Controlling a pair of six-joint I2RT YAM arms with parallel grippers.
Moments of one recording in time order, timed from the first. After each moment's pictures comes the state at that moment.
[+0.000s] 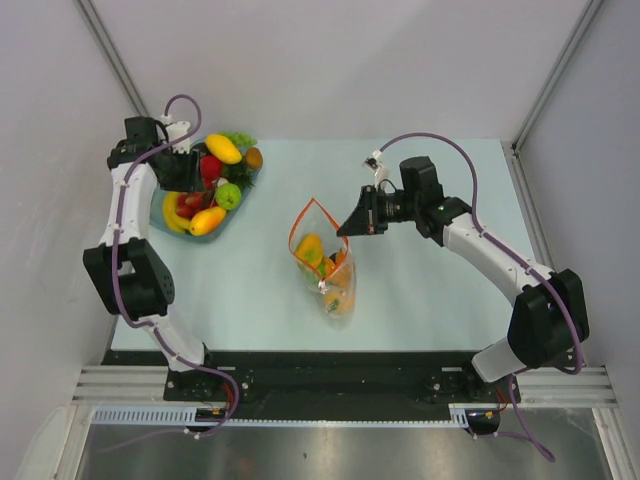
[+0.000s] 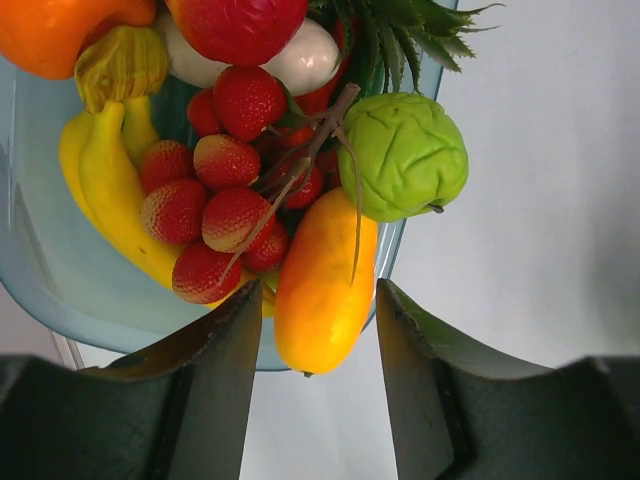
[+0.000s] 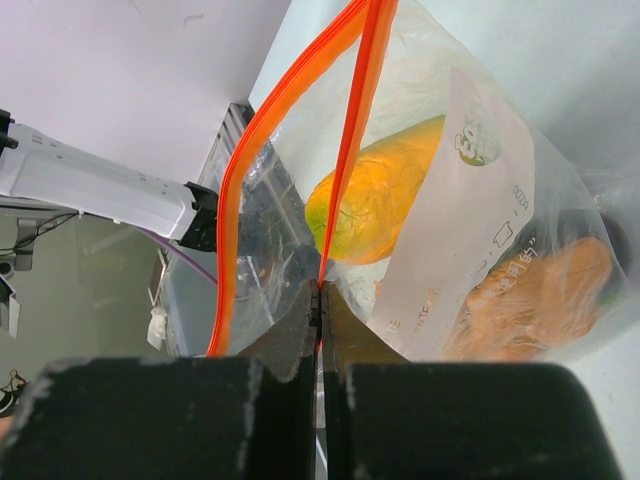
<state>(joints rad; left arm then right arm) 0.21 1.78 1.74 -0.89 0.31 0.26 0.47 1.50 1.21 -0.24 -0.84 0.53</state>
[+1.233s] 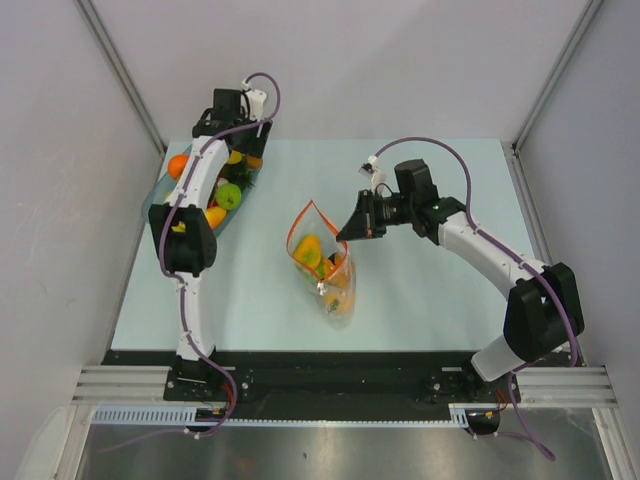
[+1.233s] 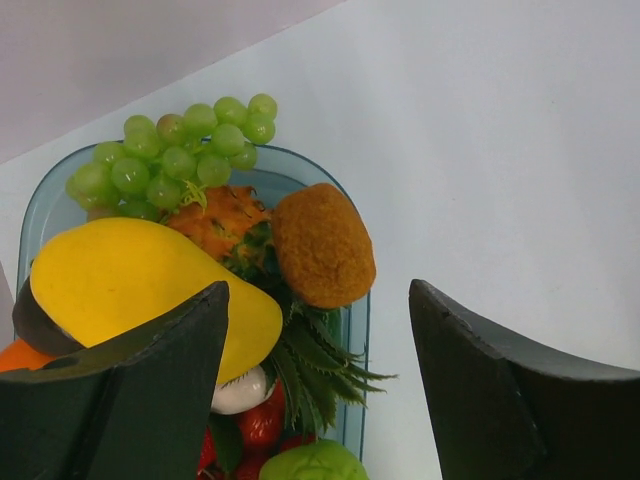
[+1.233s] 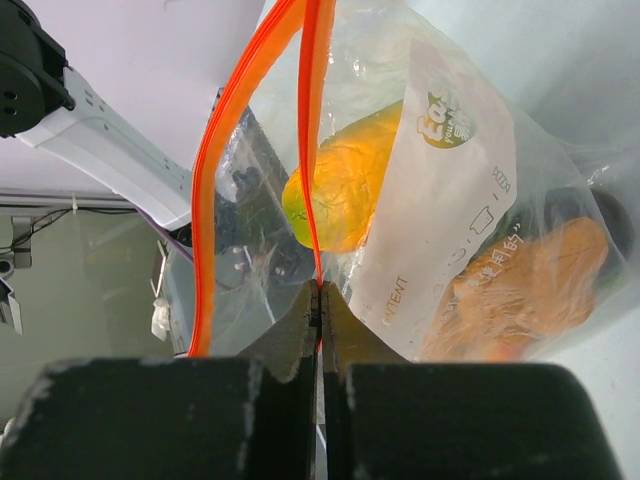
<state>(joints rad) -0.13 2.24 2.23 -0.69 0.06 0.27 0.48 1.54 1.21 -0.27 -0.84 0.51</state>
